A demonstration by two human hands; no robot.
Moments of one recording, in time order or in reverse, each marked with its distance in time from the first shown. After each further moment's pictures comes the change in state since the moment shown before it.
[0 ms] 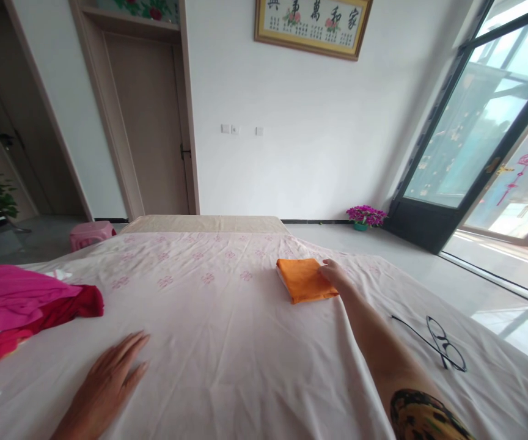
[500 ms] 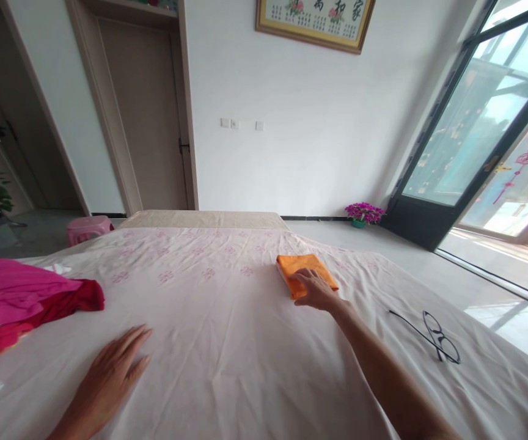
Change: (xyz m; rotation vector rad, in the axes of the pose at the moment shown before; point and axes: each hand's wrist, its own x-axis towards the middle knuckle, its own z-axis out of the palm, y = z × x) left_hand 0.004 0.006 -0.008 0.002 0.025 0.010; right_hand -0.091 -0.043 0.015 -0.247 -0.297 -0.618
